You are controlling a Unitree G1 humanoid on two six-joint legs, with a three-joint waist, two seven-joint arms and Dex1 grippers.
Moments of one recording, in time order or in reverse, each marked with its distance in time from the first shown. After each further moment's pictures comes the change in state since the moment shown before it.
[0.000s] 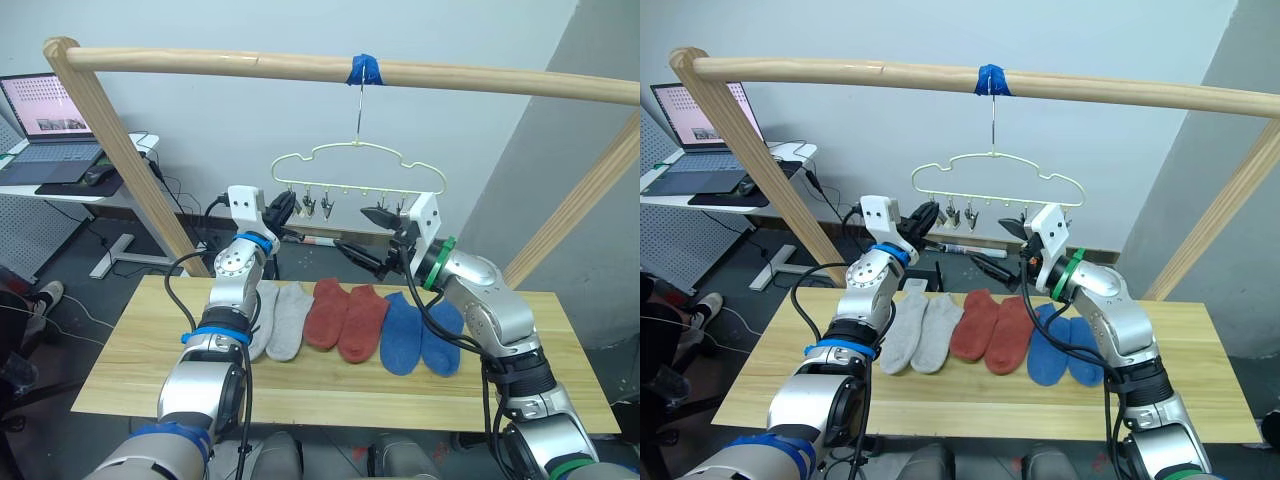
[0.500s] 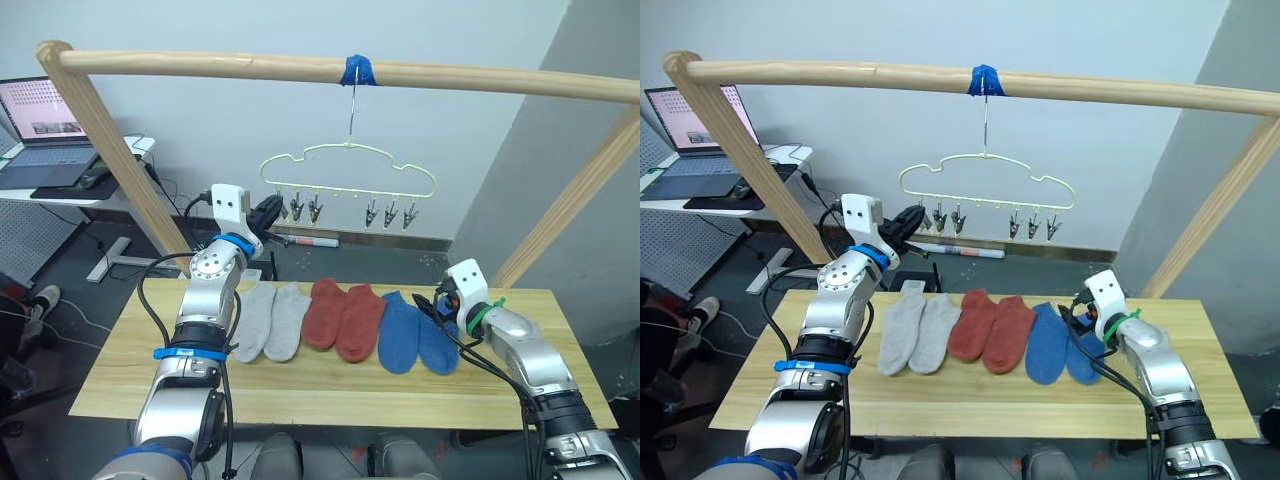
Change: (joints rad) left arm 0.155 0.082 -0.017 -0.375 0.002 0.310 -0.034; right arm 0.223 -0.150 -0.074 0.285 -0.248 -0.009 -0.225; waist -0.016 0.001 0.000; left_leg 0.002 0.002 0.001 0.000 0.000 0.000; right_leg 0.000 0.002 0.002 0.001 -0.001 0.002
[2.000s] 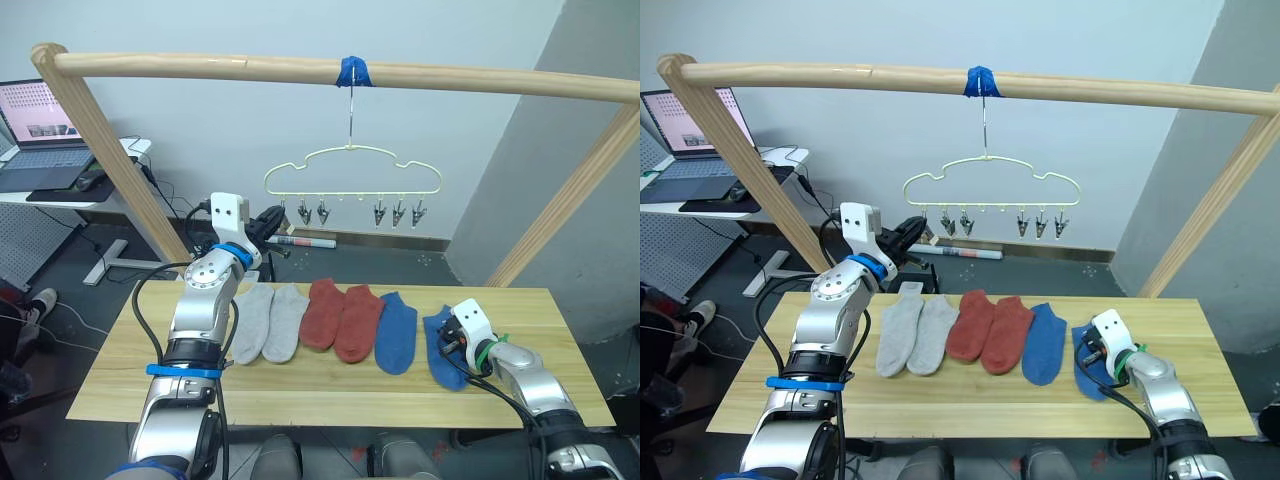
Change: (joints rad) left arm 0.083 0.002 0.005 -0.156 -0.024 0.105 -0.011; right arm 0.137 -0.025 0.019 0.062 -0.056 -0.010 0.197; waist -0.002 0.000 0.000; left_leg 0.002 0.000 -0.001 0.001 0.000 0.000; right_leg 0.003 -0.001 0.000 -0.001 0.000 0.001
